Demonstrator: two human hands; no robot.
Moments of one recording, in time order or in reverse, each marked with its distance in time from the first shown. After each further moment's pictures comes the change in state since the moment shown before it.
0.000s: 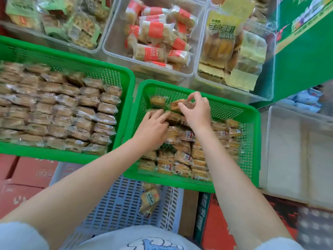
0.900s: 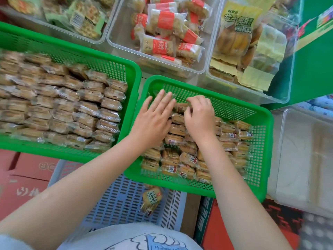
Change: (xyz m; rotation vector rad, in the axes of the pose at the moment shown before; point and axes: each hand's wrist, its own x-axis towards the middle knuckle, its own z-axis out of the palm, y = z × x) left_hand -0.006 -0.016 -0.007 0.024 0.194 -0.108; right_hand -0.014 0.003 0.016 -0.256 0.064 -0.392
